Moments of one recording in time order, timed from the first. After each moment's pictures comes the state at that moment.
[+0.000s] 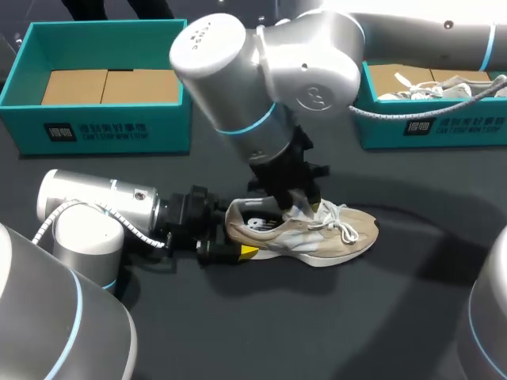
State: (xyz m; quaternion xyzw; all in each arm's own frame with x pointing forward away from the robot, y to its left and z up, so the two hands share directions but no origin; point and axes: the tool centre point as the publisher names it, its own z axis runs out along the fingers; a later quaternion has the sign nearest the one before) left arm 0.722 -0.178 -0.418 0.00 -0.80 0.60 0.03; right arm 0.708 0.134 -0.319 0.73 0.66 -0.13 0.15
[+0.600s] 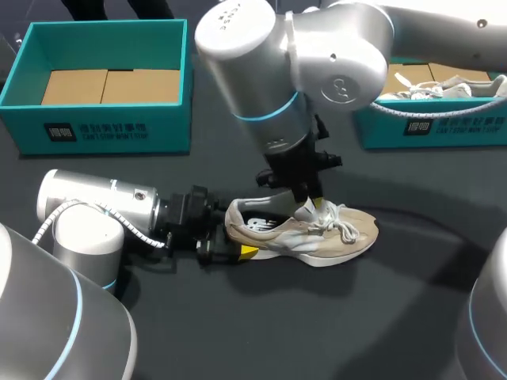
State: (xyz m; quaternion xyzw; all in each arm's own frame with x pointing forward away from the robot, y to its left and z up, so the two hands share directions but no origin) left arm 0.722 -0.177 -0.418 0.00 -0.80 0.60 0.03; right arm 0.710 0.123 -0.305 0.68 0.71 -0.11 0.11
